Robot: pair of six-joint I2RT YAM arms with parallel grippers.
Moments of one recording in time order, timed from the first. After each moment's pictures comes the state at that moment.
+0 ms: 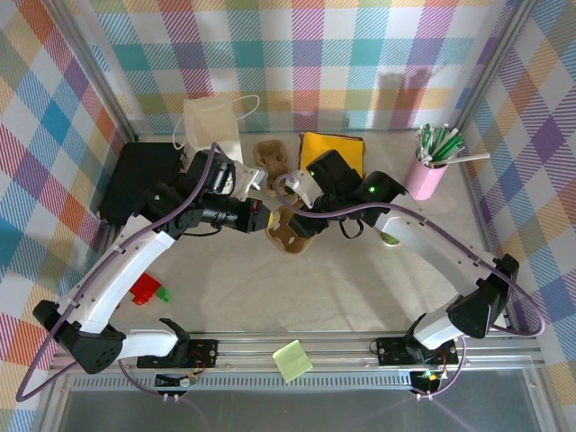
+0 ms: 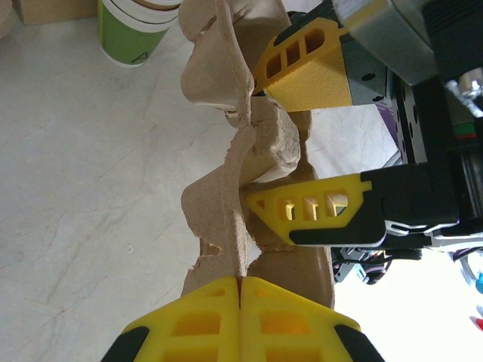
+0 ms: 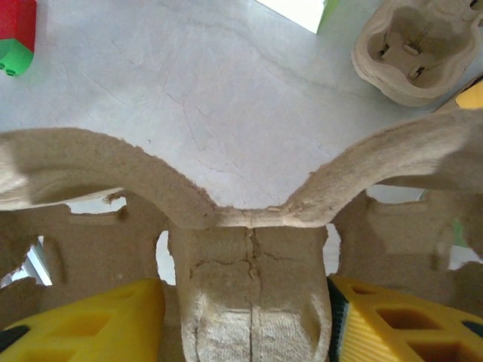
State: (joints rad) left arm -0.62 1.27 1.48 -1.03 0.41 -0.33; right arm 0.82 1.50 1.58 -1.02 -0.11 -0.10
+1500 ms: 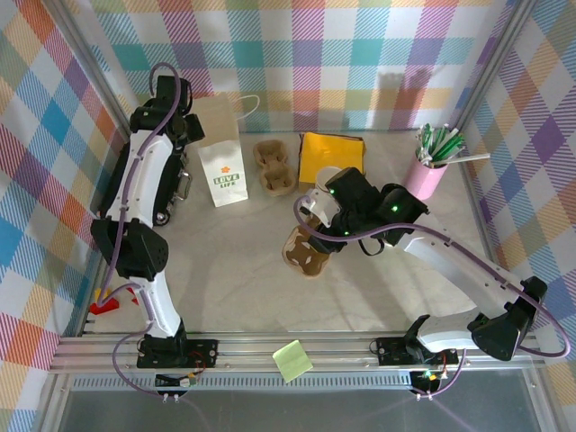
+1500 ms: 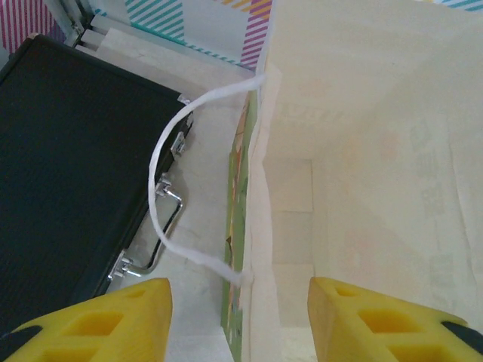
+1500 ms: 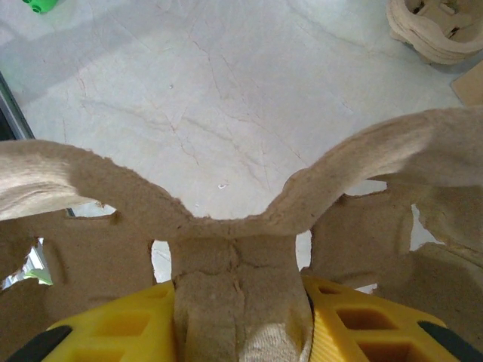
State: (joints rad) left arm -0.10 1.93 2.14 -1.06 -0.23 -0.42; right arm 0.82 1.32 1.40 -1.05 -0.16 -0.16
